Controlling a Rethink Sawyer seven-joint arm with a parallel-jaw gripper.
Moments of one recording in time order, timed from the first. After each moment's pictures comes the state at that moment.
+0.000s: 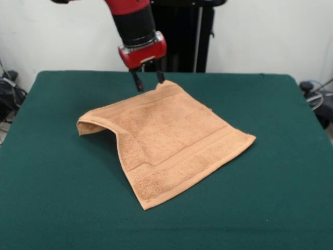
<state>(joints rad) -0.94 -0.62 0.49 2.12 -0.55 0.31 1.24</state>
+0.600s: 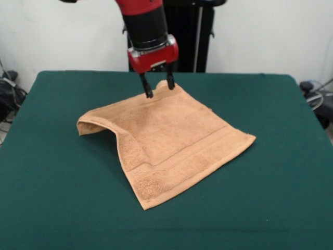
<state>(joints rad) -0.85 -0.65 0.49 2.08 -0.46 0.31 1.24</state>
